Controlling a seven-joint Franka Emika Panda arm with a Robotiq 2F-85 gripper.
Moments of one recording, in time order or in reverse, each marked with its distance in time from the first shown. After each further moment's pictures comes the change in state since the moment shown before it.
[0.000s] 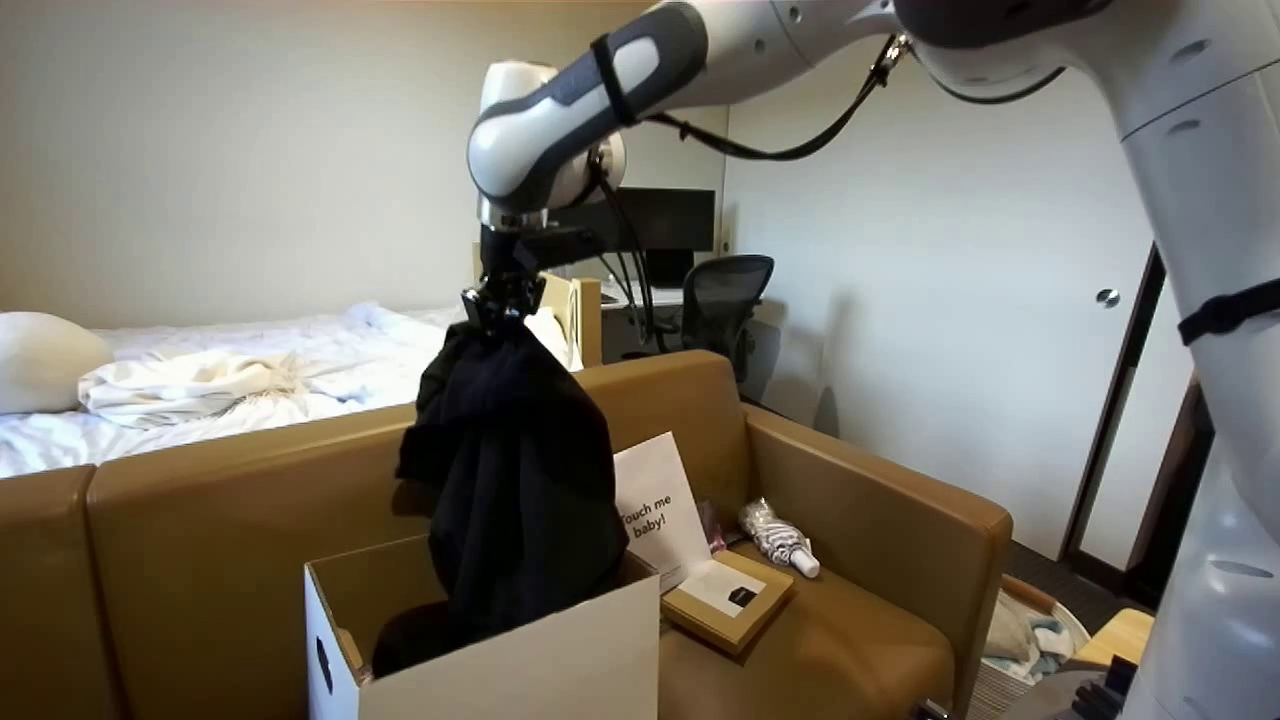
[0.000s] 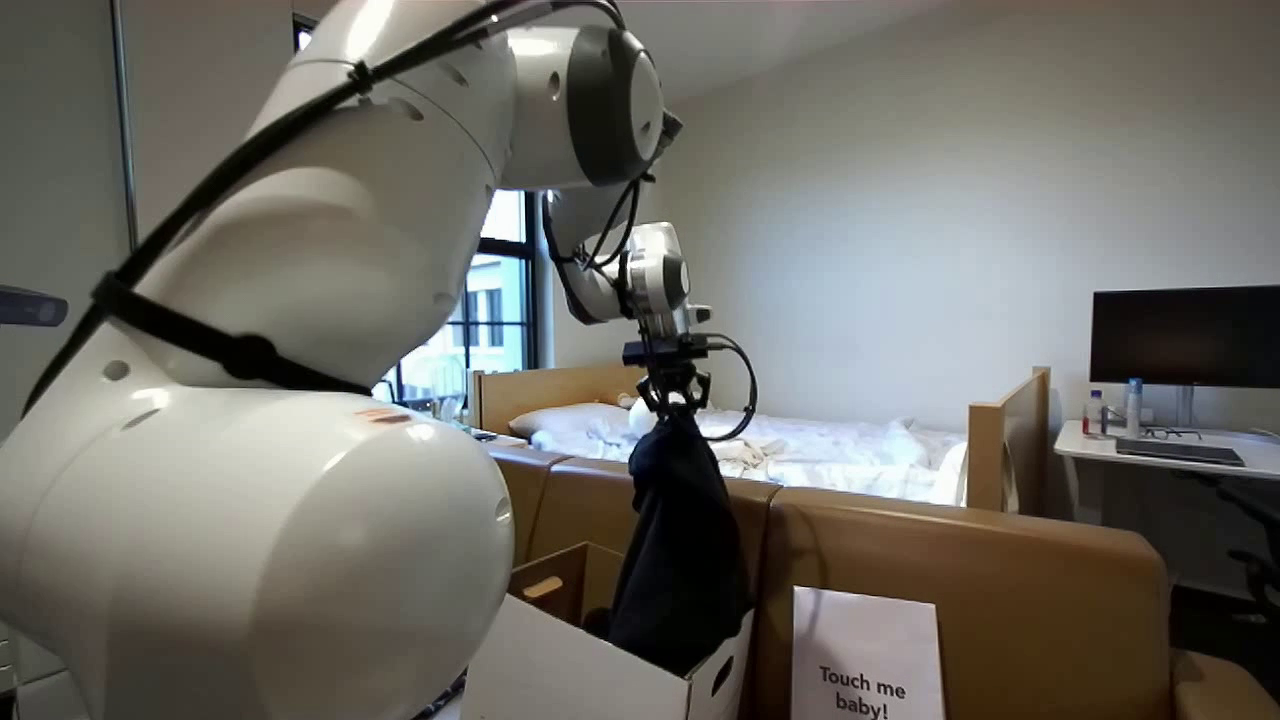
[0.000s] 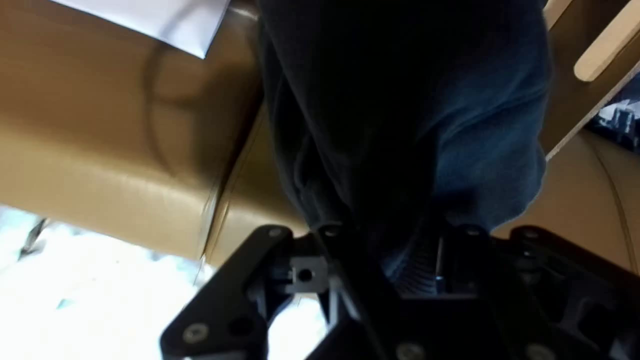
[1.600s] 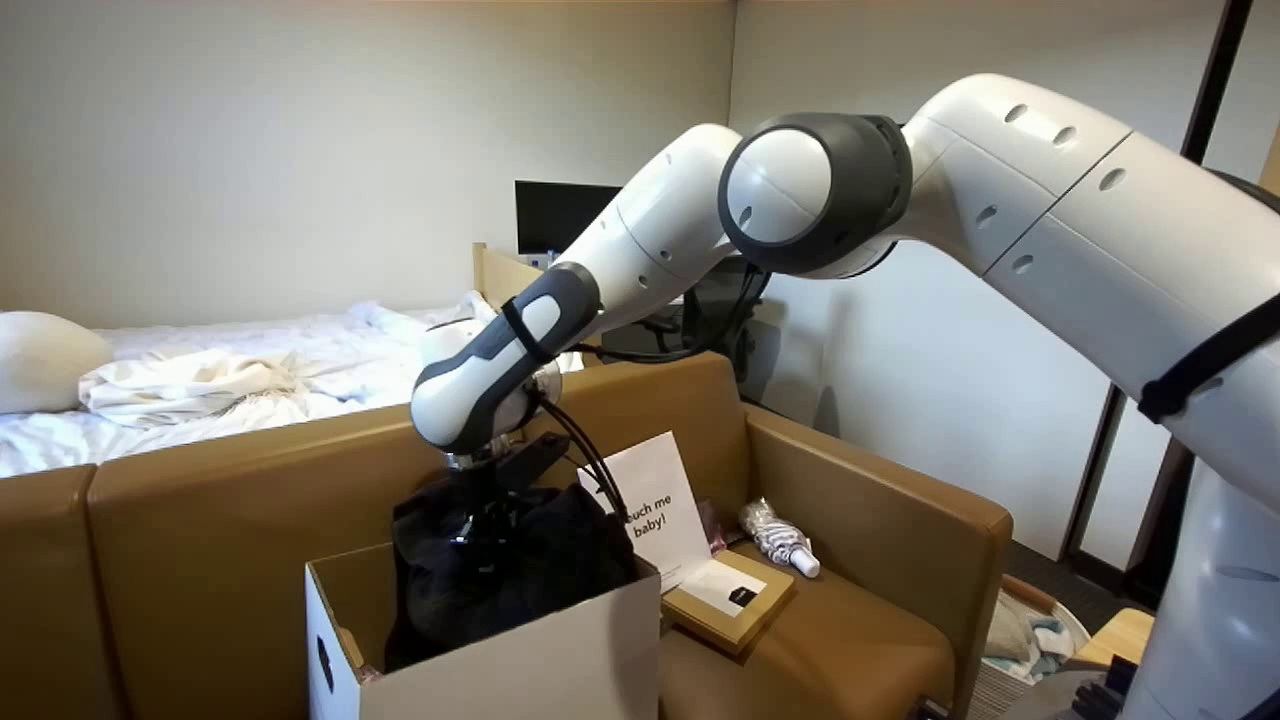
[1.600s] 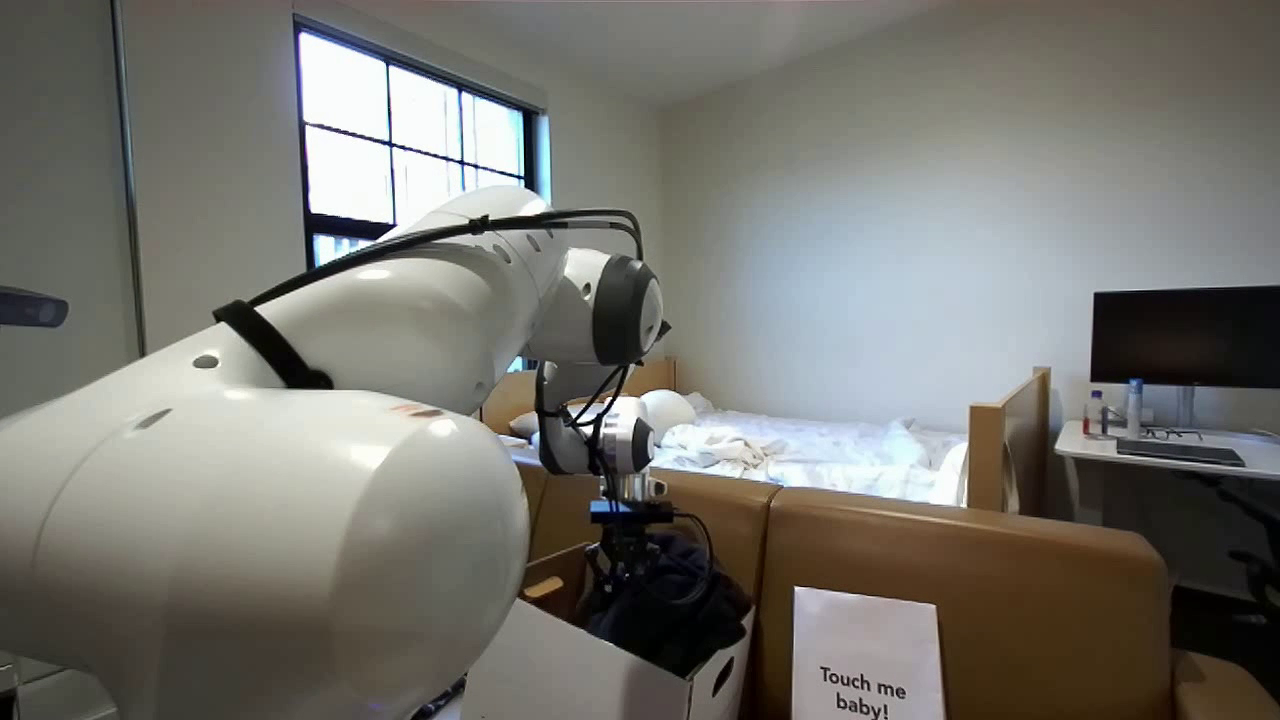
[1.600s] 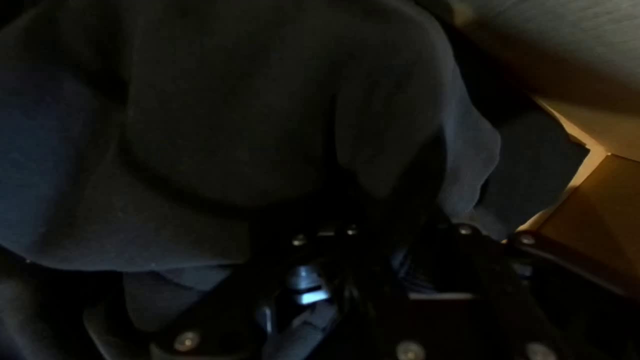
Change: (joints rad) arm 0.144 0.498 -0.027 0.181 0.027 -0.130 -0.193
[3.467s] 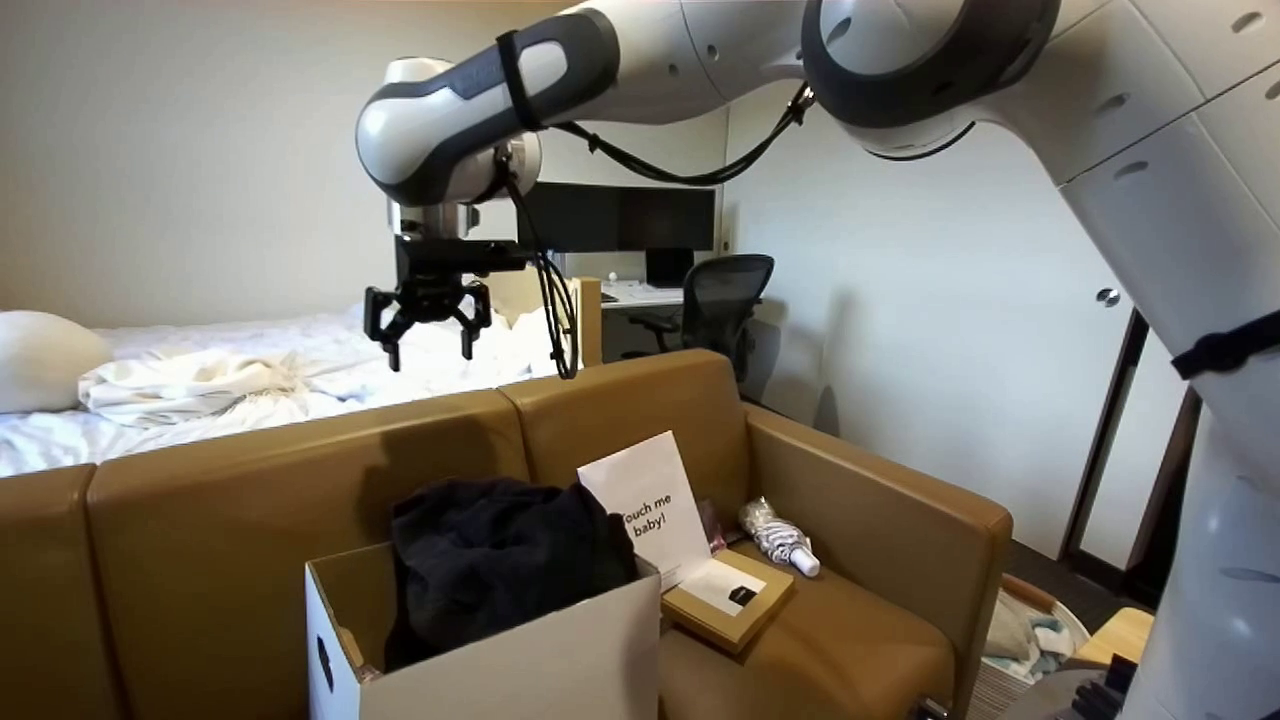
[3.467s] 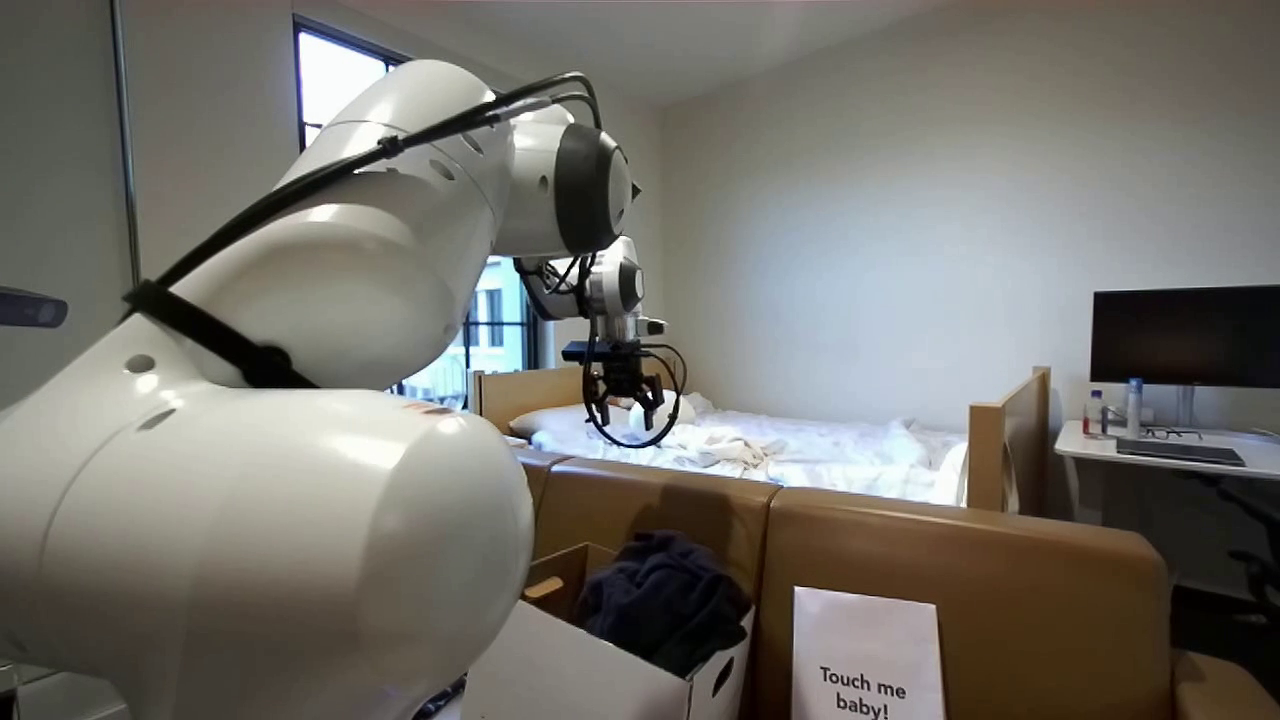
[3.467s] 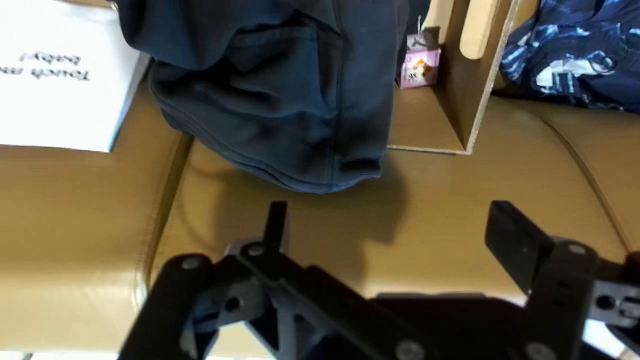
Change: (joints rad) arm 0.059 -0.331 -0.050 0.118 0.058 -0.134 0.553
